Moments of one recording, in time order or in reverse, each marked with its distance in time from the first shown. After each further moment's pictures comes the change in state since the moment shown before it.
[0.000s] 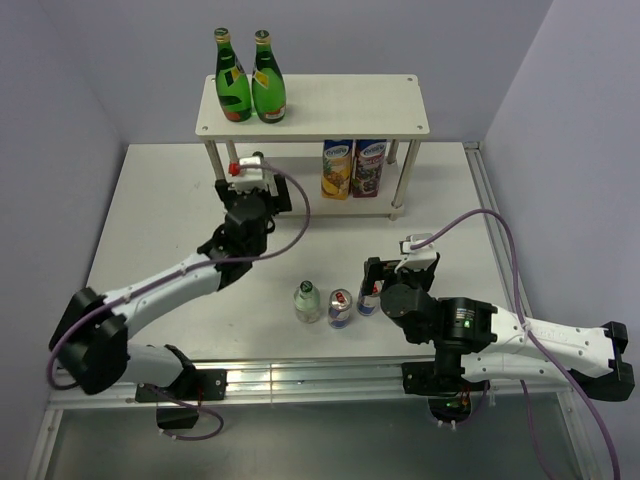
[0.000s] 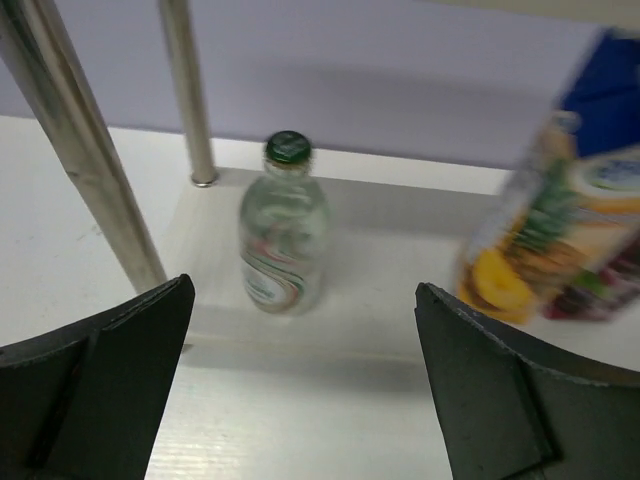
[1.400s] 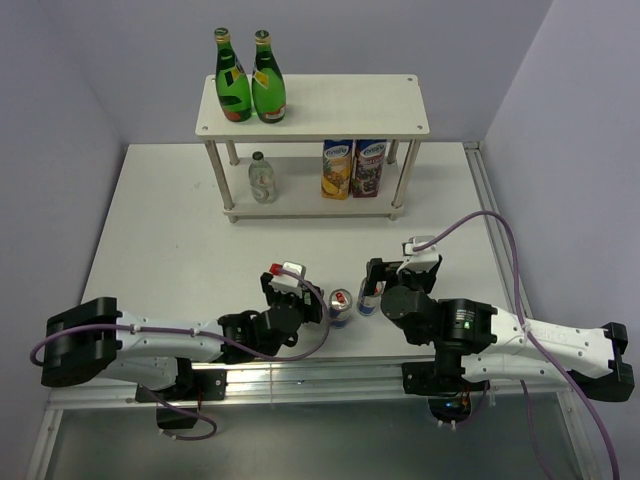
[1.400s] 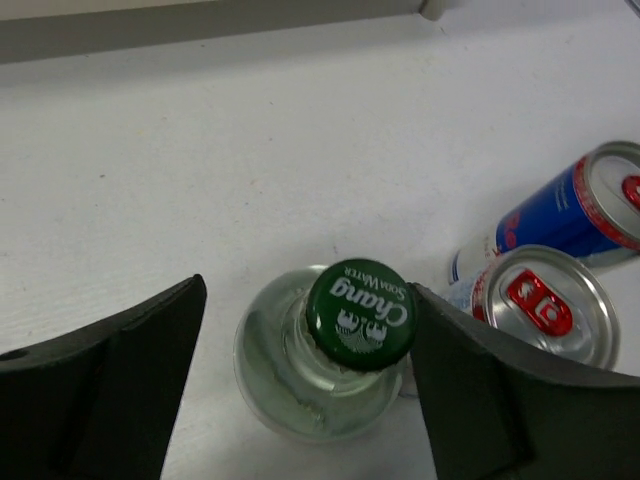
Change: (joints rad) left arm -0.653 -0.164 -0.434 -0.061 -0.100 -0.358; right arm 0.000 -0.012 -0.019 -0.015 0.021 0.031
